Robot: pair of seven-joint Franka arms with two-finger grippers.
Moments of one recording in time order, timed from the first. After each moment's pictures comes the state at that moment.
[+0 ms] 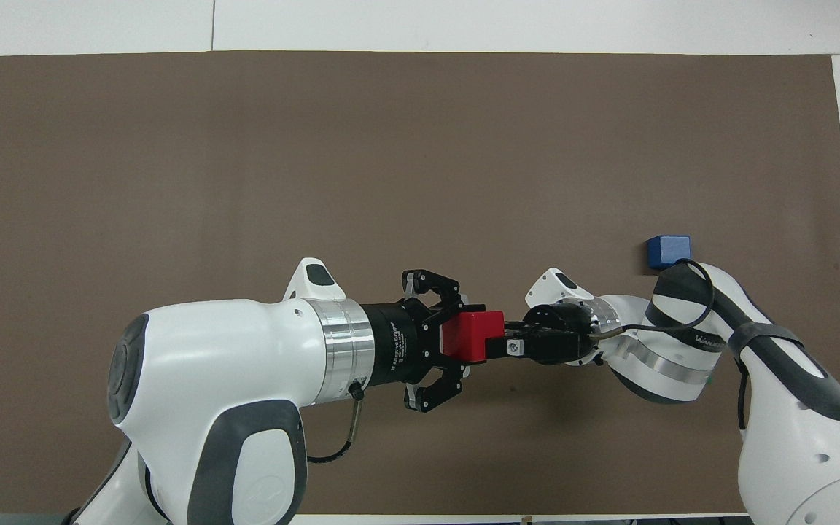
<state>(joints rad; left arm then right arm) -0.57 -0.15 -0.15 -2.10 -0.94 2.35 -1.65 0.26 0.24 -0.05 -2.41 2.05 1.06 -1.17</state>
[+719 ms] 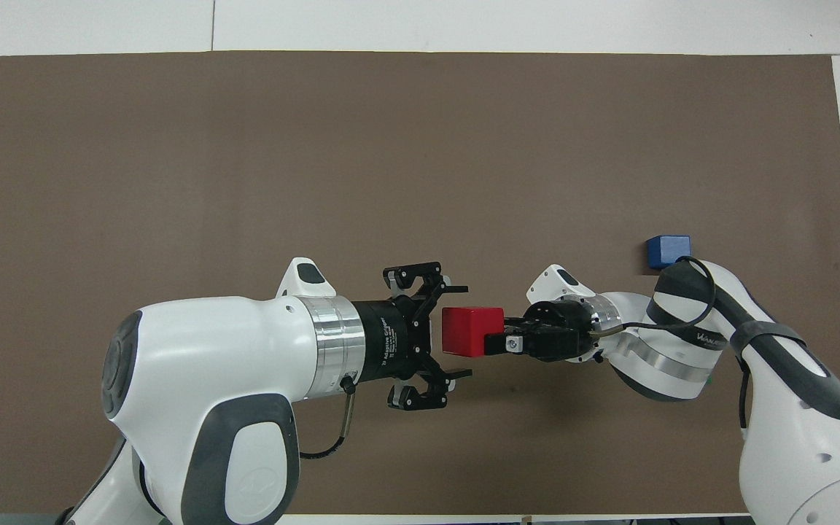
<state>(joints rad) -0.57 -0.16 -0.14 -2.12 -0.94 2.34 -1.66 0.26 0.24 -0.05 -2.40 2.05 1.07 -1.18</state>
